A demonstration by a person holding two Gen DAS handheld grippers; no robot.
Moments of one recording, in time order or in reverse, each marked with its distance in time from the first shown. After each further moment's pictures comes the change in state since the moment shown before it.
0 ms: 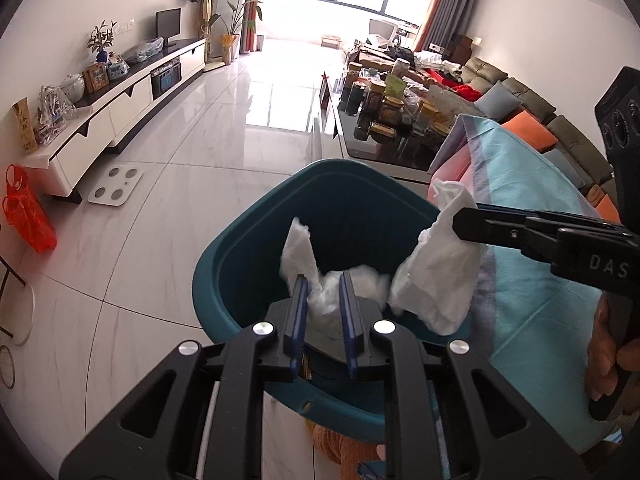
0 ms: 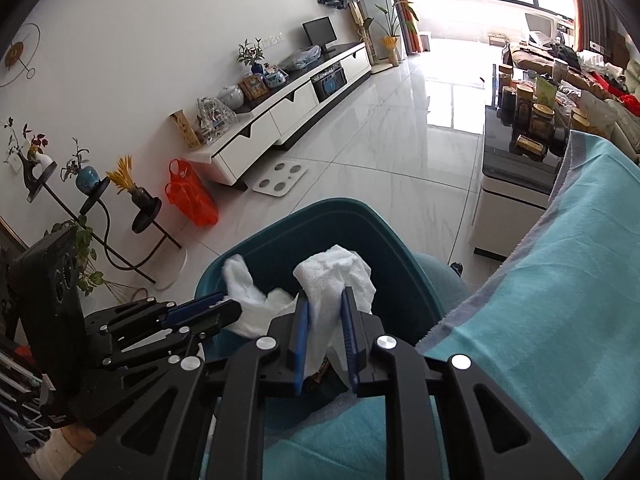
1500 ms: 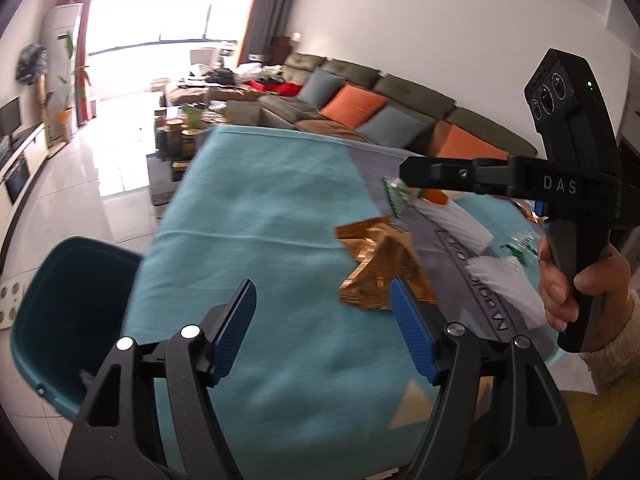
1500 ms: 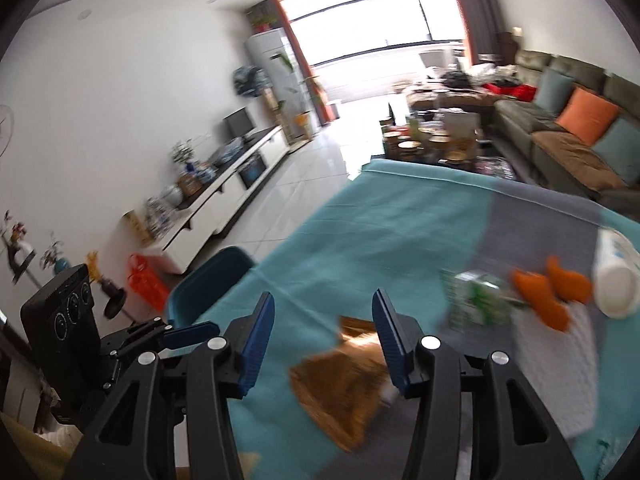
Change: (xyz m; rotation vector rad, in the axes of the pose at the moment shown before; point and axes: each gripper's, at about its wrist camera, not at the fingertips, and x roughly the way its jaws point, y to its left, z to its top) left arm -0.064 -0.222 -0.054 0.424 -0.072 -0.486; right arm -0.236 -0.120 -0.133 0.241 -0.329 -0.194
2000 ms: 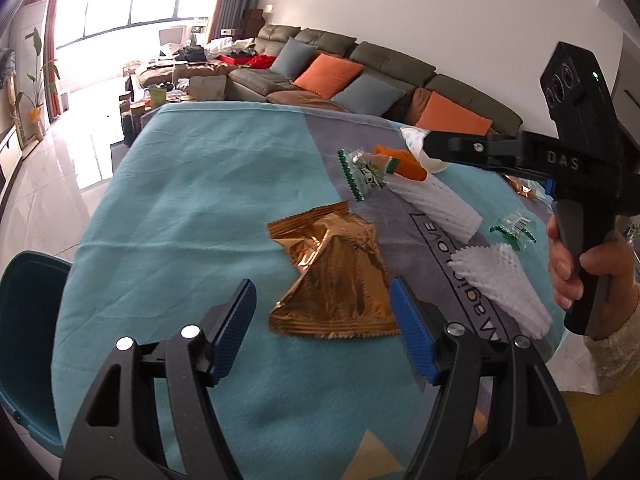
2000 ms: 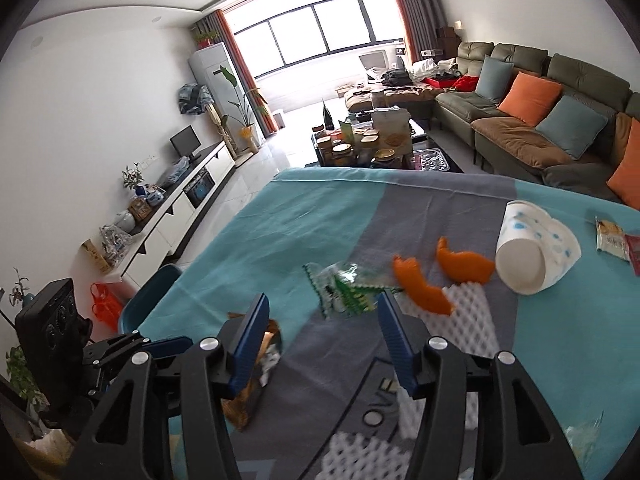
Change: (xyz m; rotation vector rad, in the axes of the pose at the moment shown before) left arm 0.055 -0.026 0.012 0.045 0.116 -0.067; right arm -0.021 -0.072 -0.002 0.089 -0.024 -0.159
